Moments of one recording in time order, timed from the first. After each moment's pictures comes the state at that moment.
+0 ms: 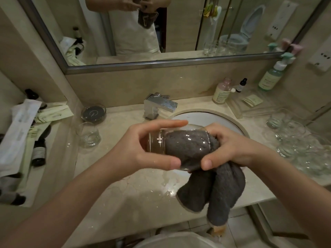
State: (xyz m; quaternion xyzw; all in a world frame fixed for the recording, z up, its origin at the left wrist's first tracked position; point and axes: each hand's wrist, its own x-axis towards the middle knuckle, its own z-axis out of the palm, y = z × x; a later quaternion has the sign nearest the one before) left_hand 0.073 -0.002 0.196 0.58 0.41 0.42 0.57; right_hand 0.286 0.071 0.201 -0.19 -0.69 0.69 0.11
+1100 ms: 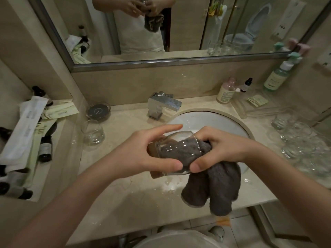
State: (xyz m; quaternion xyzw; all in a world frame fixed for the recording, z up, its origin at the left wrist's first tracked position) left_hand 0.062 -0.004 0.188 0.62 0.53 0.29 0.50; right_hand 0.271 0.074 0.198 -0.20 -0.74 0.64 0.04
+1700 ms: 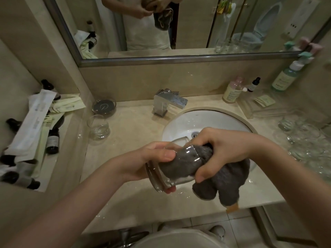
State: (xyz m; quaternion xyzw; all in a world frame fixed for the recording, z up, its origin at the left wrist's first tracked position) left_hand 0.059 0.000 0.140 0.40 0.35 0.27 0.81; right_hand 0.261 0.077 0.199 -0.18 -0.79 0.59 -0.04
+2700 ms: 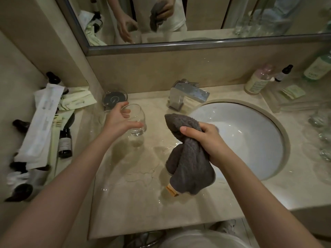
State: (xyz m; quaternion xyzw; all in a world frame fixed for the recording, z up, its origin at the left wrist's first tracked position) left_hand -0.092 0.091 0.046 0.40 0.76 0.38 0.34; right_hand 0.173 0.096 0.097 -0.48 -0.48 0.68 0.29
